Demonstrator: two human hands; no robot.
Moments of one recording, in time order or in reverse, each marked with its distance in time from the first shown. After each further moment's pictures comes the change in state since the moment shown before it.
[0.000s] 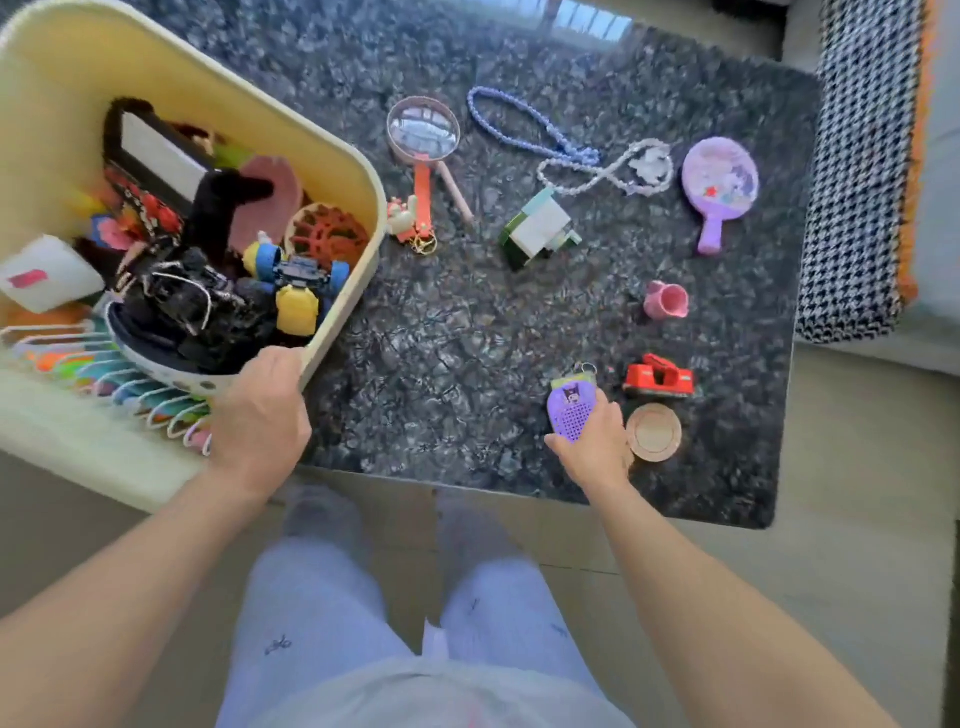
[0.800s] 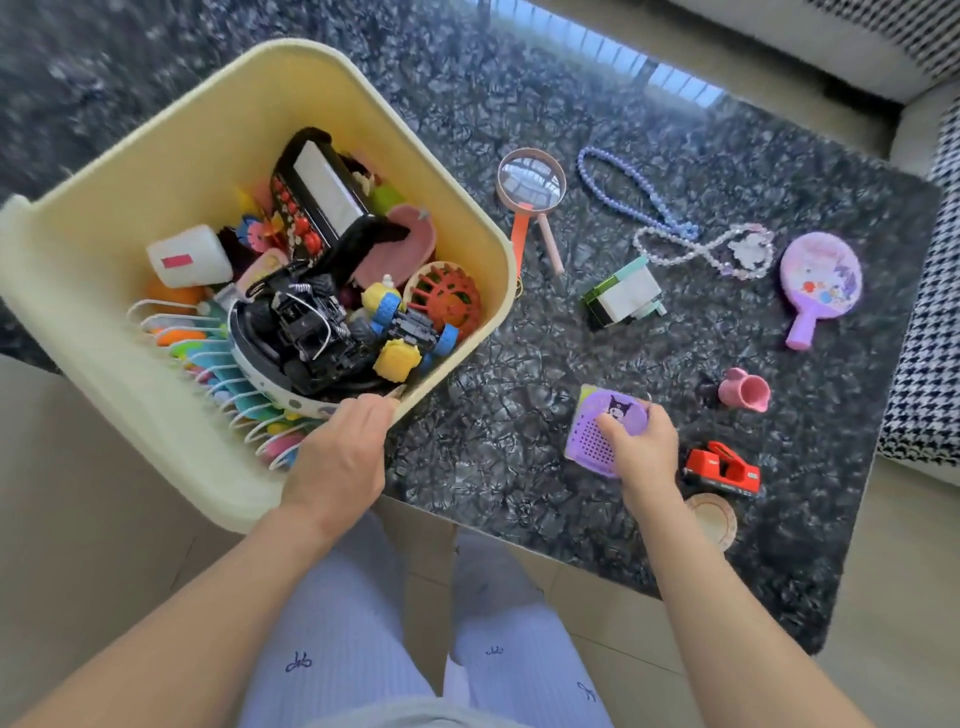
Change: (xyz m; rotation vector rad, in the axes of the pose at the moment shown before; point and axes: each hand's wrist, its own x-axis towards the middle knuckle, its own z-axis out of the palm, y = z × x) left_hand -0.017 -0.005 0.010 0.030 -0.017 0.060; right_hand 0.021 -0.077 -0.028 0.606 0.068 -0.079
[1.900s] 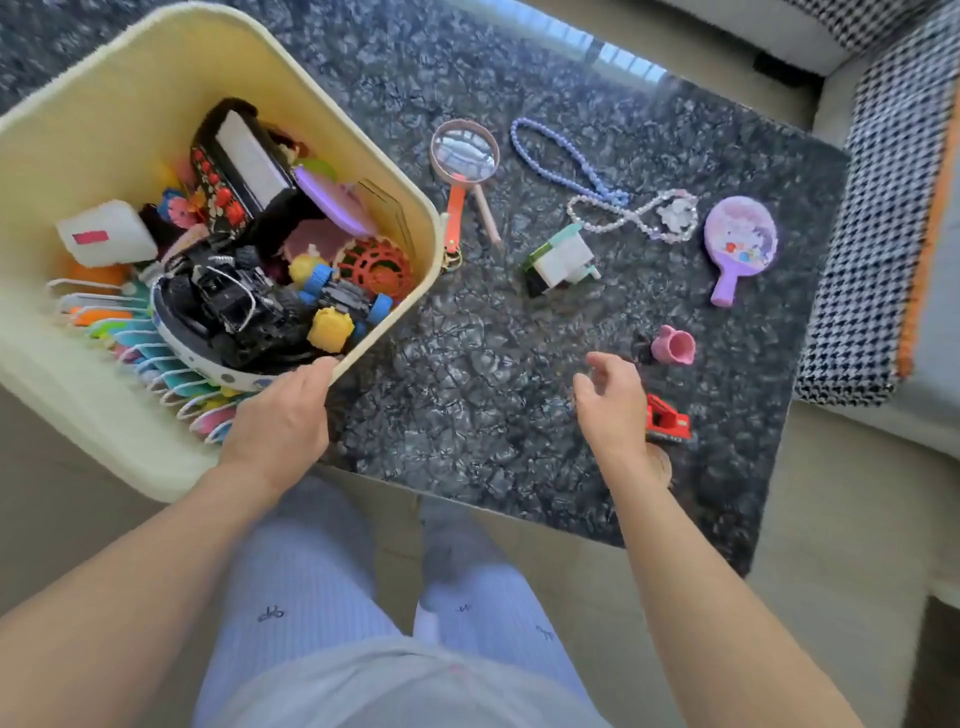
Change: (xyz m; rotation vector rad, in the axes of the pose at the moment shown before) left_hand 0.008 0.009 -0.007 0.023 -0.155 -0.140; right_hand -0.010 -0.007 -0.042 -0.298 0.003 -0.257
